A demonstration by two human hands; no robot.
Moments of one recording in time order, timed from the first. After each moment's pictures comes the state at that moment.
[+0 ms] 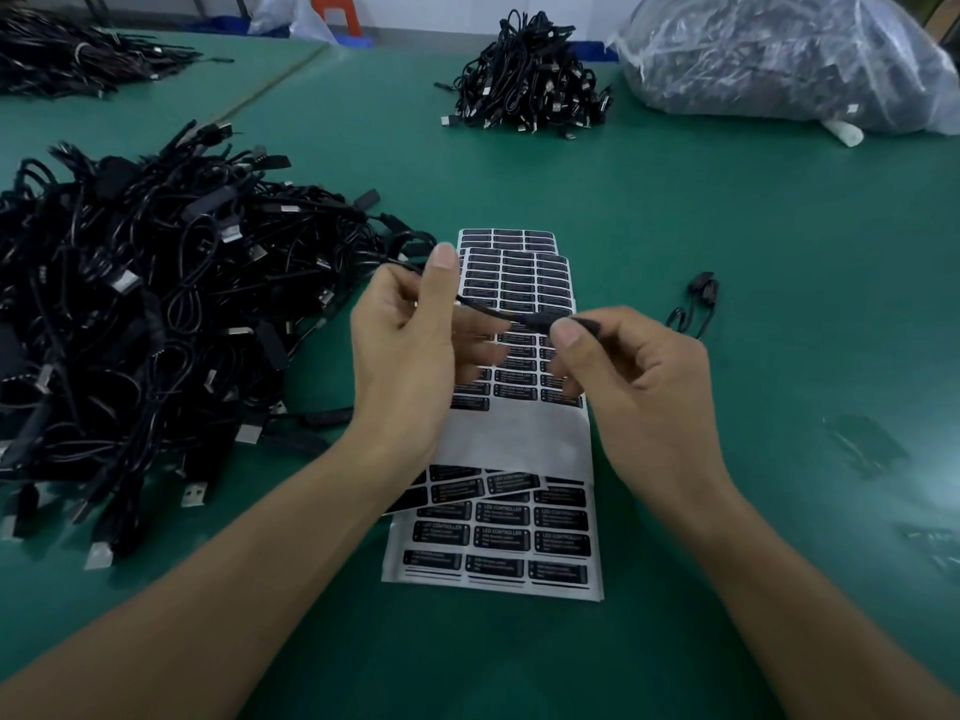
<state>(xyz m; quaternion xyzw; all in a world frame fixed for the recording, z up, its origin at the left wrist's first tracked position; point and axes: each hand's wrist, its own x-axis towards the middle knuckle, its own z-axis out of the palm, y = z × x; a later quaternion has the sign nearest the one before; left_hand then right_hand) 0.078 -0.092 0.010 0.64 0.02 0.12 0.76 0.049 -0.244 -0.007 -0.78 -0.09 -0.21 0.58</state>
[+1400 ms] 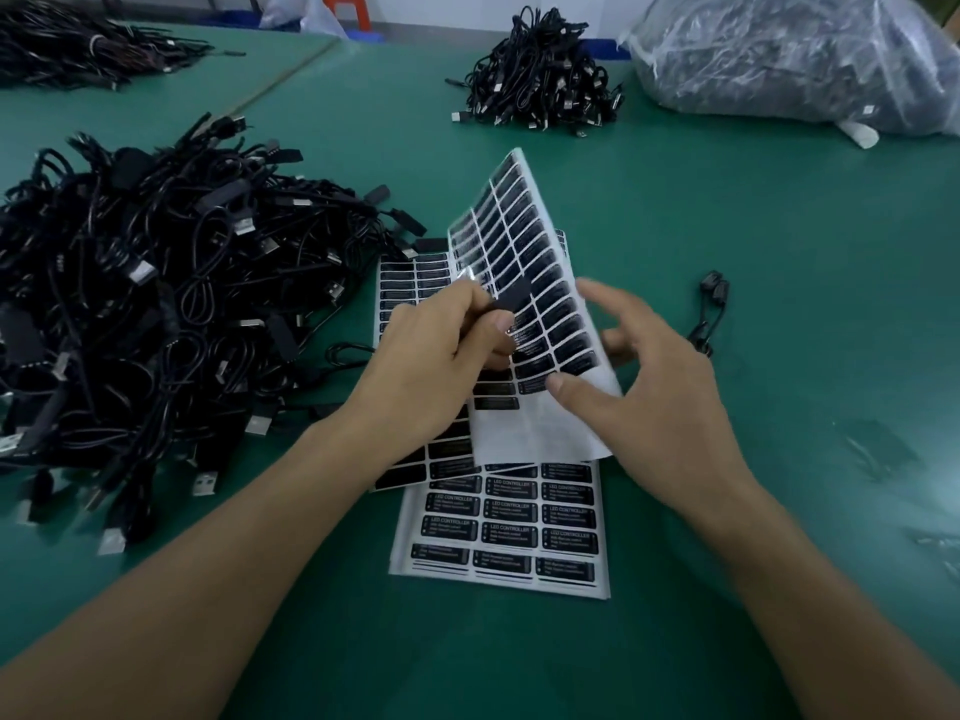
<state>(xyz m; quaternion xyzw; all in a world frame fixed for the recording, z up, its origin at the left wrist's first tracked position) 0.097 -0.070 -0.011 0.85 -0.17 0.06 0.50 0.048 -0.256 -0.004 -0.90 -0.05 -0.12 0.43</state>
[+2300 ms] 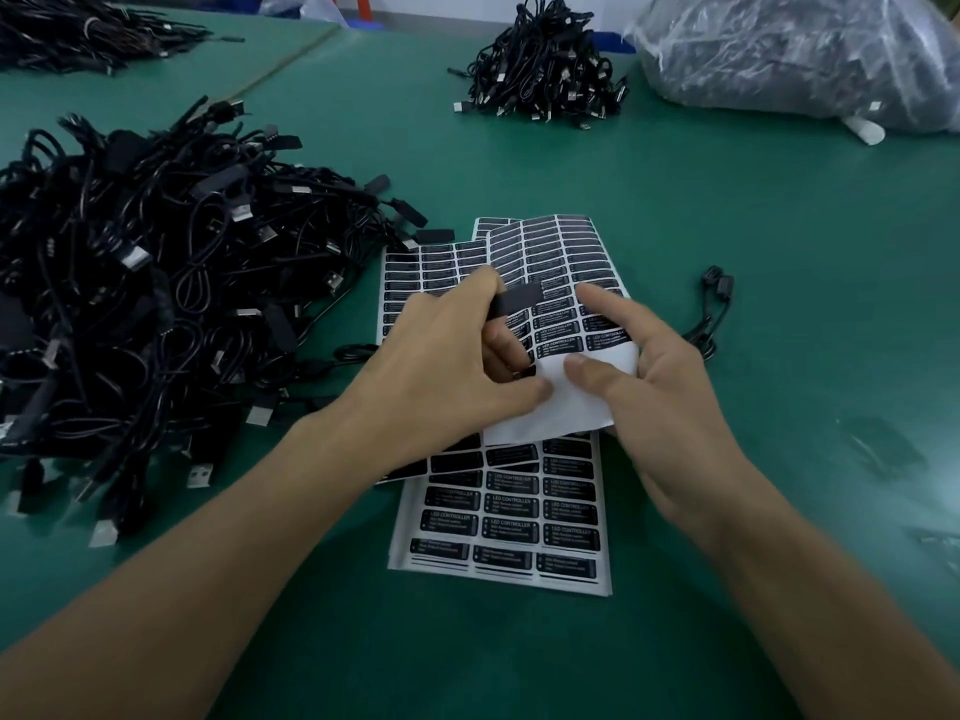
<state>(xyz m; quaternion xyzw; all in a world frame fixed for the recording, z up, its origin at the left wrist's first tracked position) 0.078 -0.073 0.009 0.87 -0.22 0.05 0.43 0.054 -0.251 -0.015 -0.73 0.01 -0.03 0.68</state>
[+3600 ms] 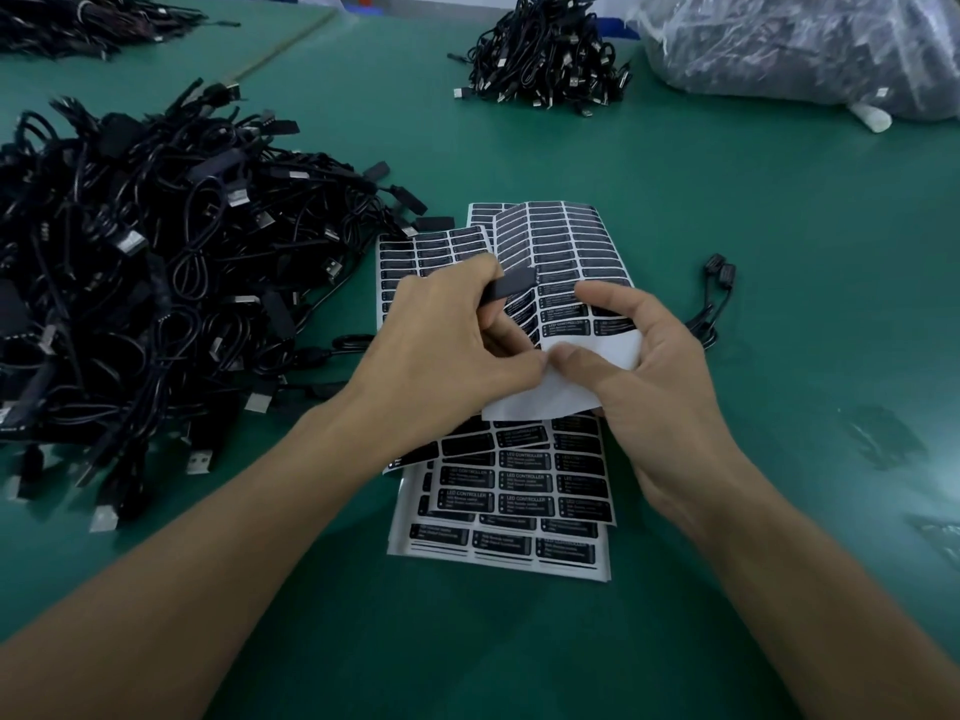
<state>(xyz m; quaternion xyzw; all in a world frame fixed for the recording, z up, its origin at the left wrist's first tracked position) 0.078 -0.076 0.006 0.85 -0.21 0.09 0.47 0.048 -0.242 -0.009 -0.72 0.05 -0.03 0.70</state>
